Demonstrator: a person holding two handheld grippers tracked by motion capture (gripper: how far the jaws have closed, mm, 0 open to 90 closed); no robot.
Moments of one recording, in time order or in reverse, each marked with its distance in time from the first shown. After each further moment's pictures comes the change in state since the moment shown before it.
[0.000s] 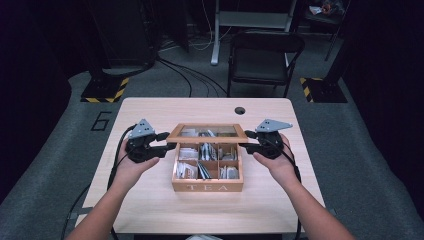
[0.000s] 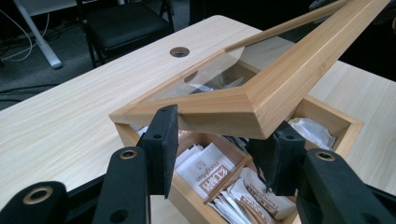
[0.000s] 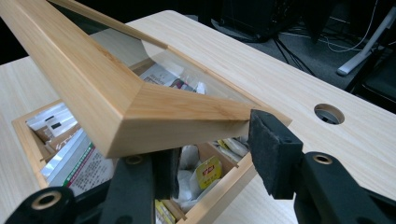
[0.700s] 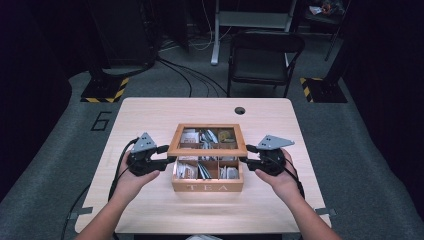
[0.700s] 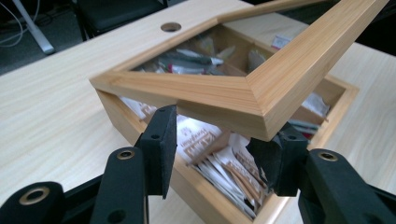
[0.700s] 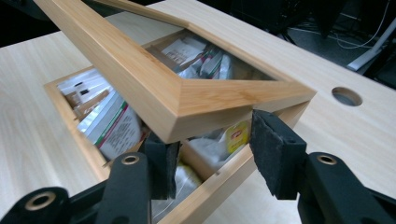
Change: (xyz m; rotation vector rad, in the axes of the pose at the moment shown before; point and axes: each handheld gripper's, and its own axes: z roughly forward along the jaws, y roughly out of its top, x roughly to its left) left arm -0.015 -0.036 0.003 0.059 -0.020 0.000; right arm 0.026 -0.032 -0.017 0.016 0.026 -0.026
